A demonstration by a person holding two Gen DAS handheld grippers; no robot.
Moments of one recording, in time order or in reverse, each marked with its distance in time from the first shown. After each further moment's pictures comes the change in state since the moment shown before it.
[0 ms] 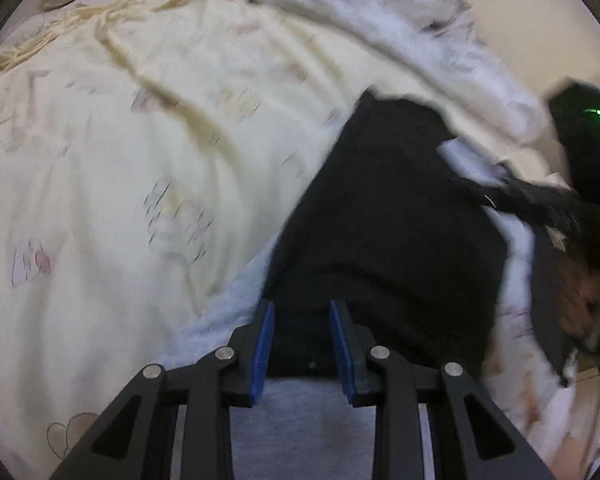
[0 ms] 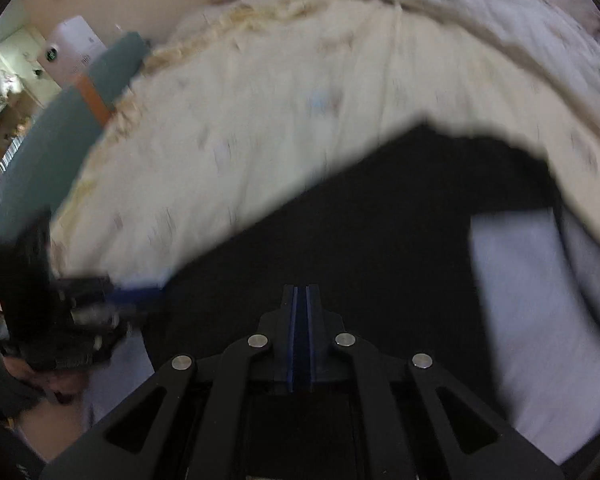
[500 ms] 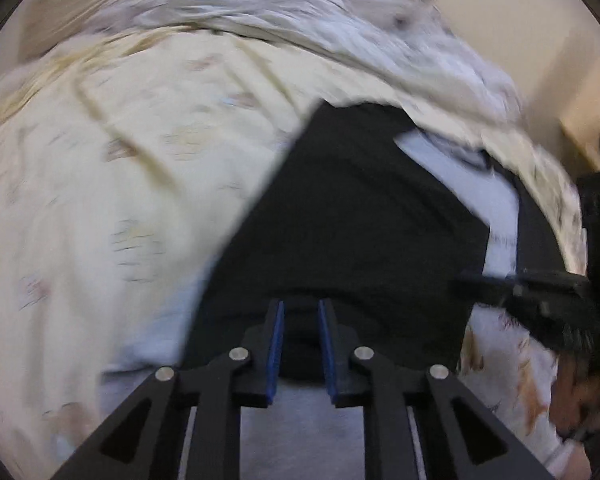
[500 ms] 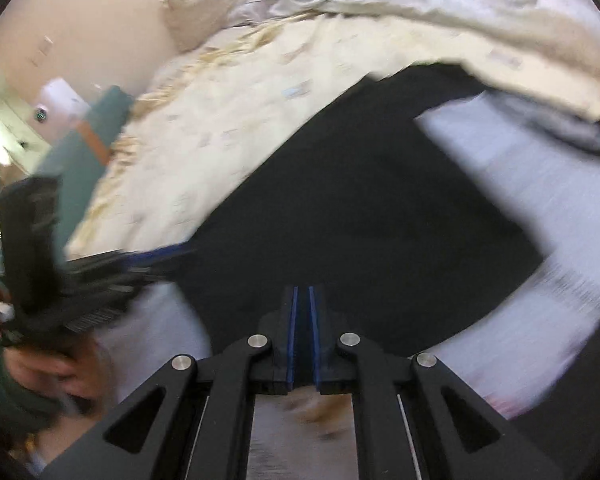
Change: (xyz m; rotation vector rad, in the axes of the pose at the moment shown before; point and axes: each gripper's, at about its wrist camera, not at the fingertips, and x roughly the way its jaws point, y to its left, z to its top) left arm -0.006 -0.068 -0.017 0.177 -0.047 0.040; right arm -0.029 0.030 -0.086 0.219 -0.162 0.080
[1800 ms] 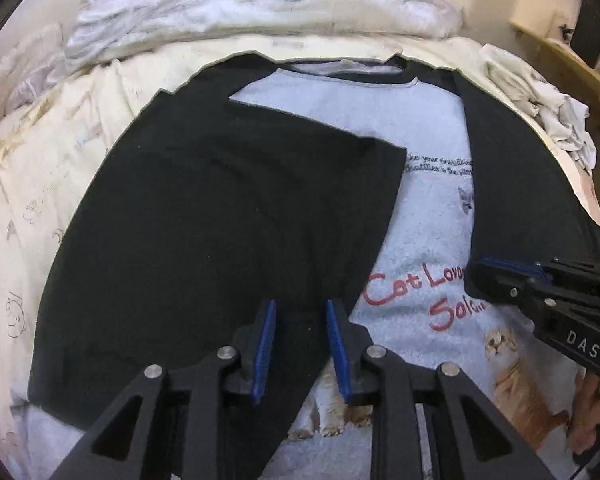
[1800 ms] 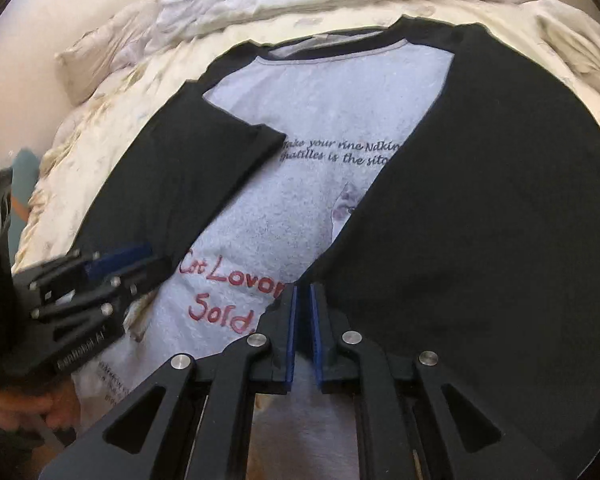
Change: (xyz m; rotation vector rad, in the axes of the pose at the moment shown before) left arm 0.038 -0.131 -0.017 0.263 0.010 0.017; right arm -0.041 -0.093 -0.043 0.268 -0.106 -0.285
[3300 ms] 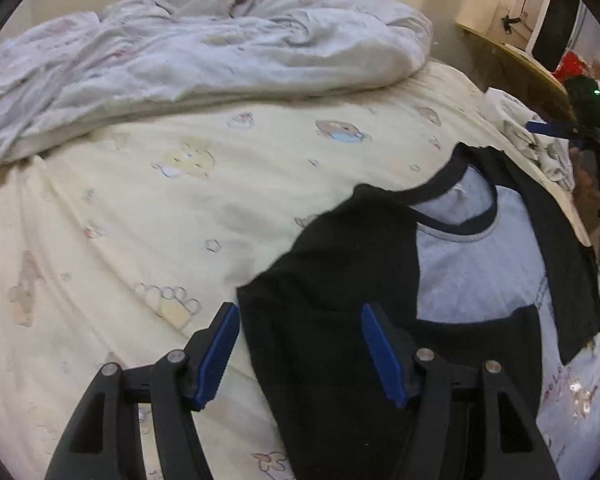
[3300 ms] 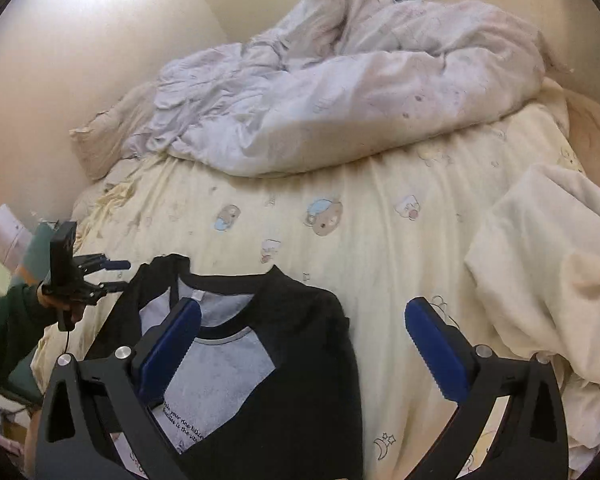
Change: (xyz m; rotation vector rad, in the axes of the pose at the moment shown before) left arm 0.063 0.169 0.187 0.278 0.003 -0.280; right arm -0.057 -0.158 0.234 -0.045 -0.186 0.098
